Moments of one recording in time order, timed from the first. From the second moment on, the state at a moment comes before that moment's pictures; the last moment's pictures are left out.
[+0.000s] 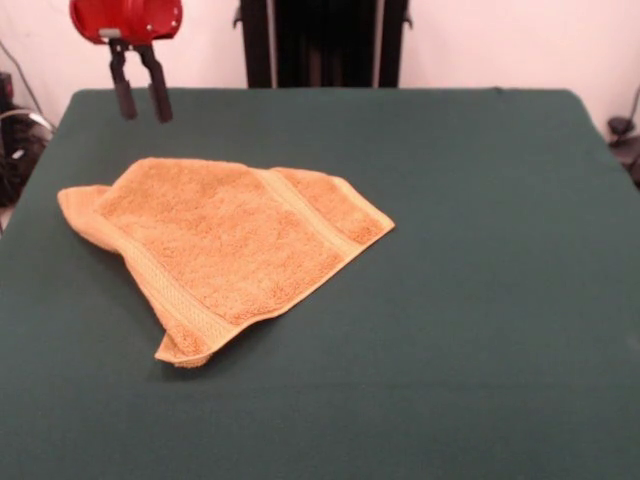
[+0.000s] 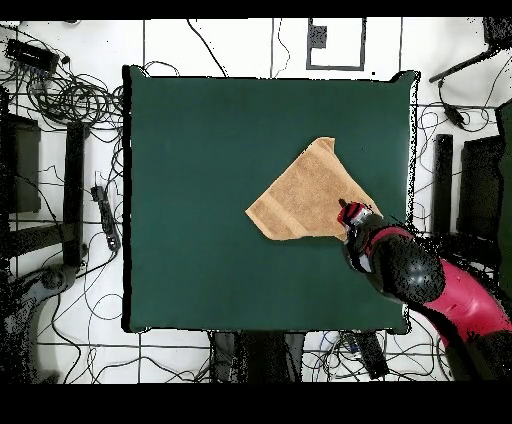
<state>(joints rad) -0.94 -0.79 0.46 1.97 -0.18 0.26 1.97</state>
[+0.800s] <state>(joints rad) -0.90 -0.74 0.46 1.97 -0.18 0.20 1.97</state>
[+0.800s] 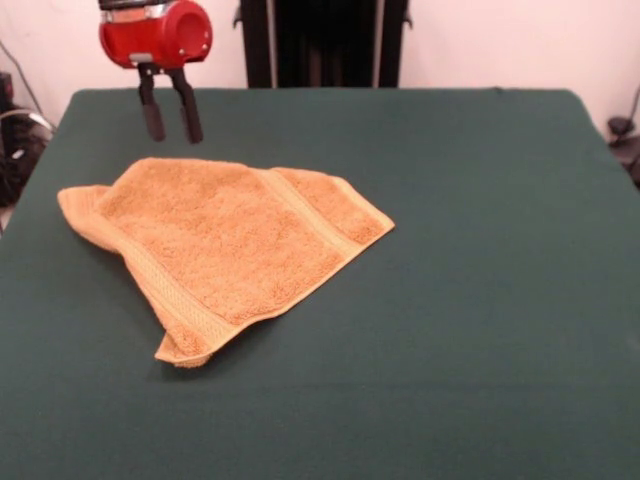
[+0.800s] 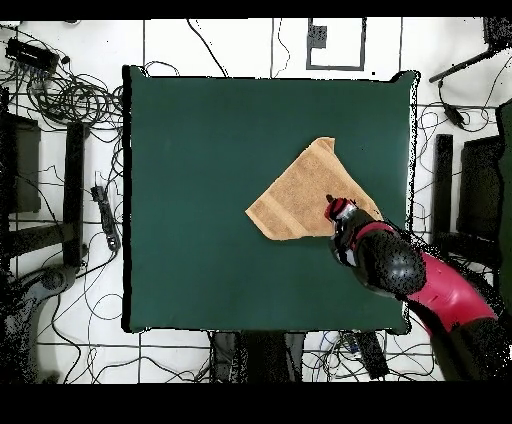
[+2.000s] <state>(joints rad) -0.83 -0.83 0.44 1.85 -0.16 0.26 1.97</state>
